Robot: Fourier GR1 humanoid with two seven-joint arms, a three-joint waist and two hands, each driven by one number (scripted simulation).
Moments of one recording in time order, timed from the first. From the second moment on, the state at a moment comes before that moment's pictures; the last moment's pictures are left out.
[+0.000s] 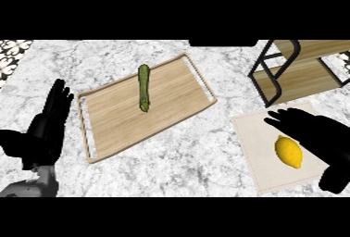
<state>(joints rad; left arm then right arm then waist) -0.07 0.25 -0.03 -1.67 0.08 0.25 0.14 -0.17 -0.77 0.28 -1.82 0.78 0.61 -0.04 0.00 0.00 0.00</state>
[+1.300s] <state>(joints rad) -0.07 0.18 0.03 -1.70 0.01 0.17 0.17 -0.17 -0.55 0.22 -1.46 1.11 0.45 -0.33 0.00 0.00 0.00</state>
